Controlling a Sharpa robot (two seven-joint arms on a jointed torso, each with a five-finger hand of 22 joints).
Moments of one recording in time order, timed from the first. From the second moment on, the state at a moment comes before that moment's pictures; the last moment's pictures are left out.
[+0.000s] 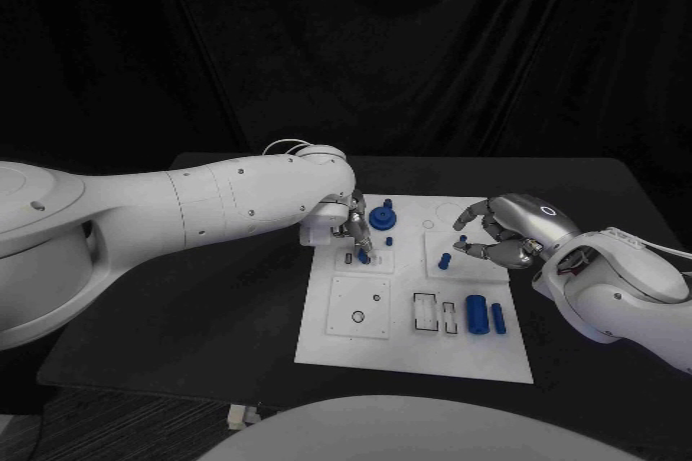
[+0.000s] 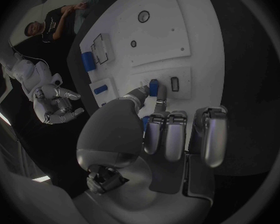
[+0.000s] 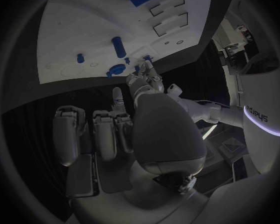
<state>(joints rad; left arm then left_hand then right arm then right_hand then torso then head) 1.33 -0.43 -0.21 1.21 -0.86 0.28 -0.70 1.23 0.01 0.28 0.10 0.30 0.95 0.06 0.40 0.53 1.47 -0.02 1.57 1.31 1.47 -0.06 1.57 1.31 0.02 1.47 0.06 1.46 1.31 1.19 -1.00 -0.21 1.75 -1.56 -0.52 -0.18 1.40 -0.11 0.15 0.18 0.30 0.84 0.13 0.37 0.19 1.46 0.04 1.57 1.31 1.47 -0.02 1.57 1.31 0.02 1.47 0.09 1.48 1.31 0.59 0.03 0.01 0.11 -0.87</state>
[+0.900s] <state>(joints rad) 1.33 -0.42 -0.21 1.20 -0.86 0.27 -0.70 1.21 0.02 0.28 0.11 0.25 0.95 0.06 0.38 0.52 1.46 -0.01 1.57 1.31 1.47 -0.06 1.57 1.31 0.02 1.47 0.06 1.46 1.31 1.19 -1.00 -0.21 1.74 -1.56 -0.52 -0.18 1.41 -0.12 0.15 0.18 0.30 0.84 0.13 0.37 0.19 1.46 0.04 1.57 1.31 1.47 -0.02 1.57 1.31 0.02 1.47 0.09 1.48 1.31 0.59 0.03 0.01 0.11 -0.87</state>
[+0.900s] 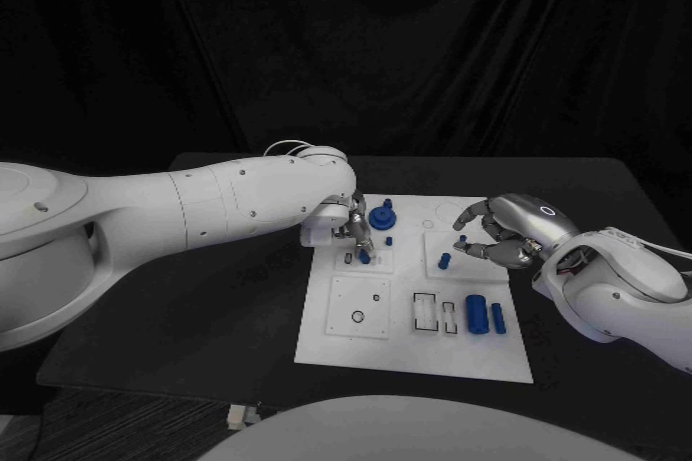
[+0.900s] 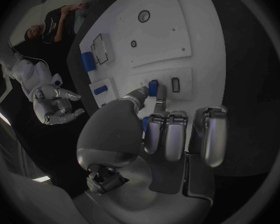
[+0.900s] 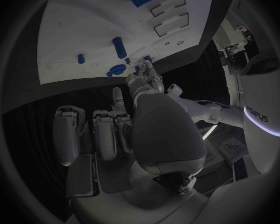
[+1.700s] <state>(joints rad) 1.32 -0.41 -0.21 1.20 -0.86 0.29 -0.70 1.08 -0.01 0.18 0.19 0.05 0.96 0.07 0.32 0.52 1.46 0.00 1.57 1.31 1.47 -0.06 1.57 1.31 0.02 1.47 0.06 1.44 1.31 1.18 -1.00 -0.21 1.74 -1.56 -0.52 -0.18 1.41 -0.12 0.15 0.18 0.30 0.84 0.13 0.37 0.19 1.46 0.04 1.57 1.31 1.47 -0.02 1.57 1.31 0.02 1.47 0.09 1.48 1.31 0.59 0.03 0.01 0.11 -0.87</state>
